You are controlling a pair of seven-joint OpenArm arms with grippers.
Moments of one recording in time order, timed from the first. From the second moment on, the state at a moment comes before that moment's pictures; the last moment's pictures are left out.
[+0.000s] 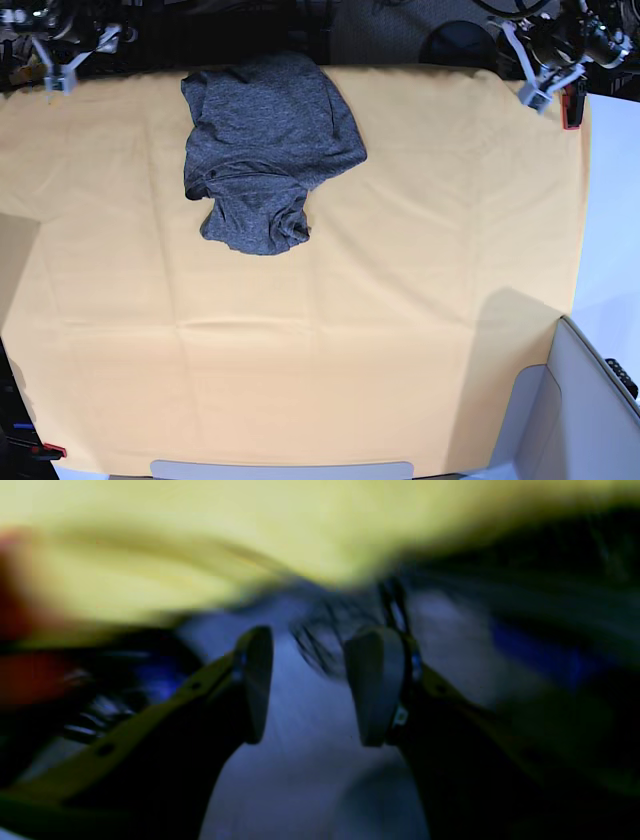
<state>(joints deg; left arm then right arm) 35.2 -17.3 -26.8 109.2 -34.3 -39.5 78.6 -45.9 25.1 16.9 115.9 23.2 -0.7 -66.8</state>
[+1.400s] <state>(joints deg) 6.3 -1.1 8.3 15.2 -11.3 -16.4 2.8 -9.2 1.5 -16.1 18.5 28.6 -0.7 -4.4</state>
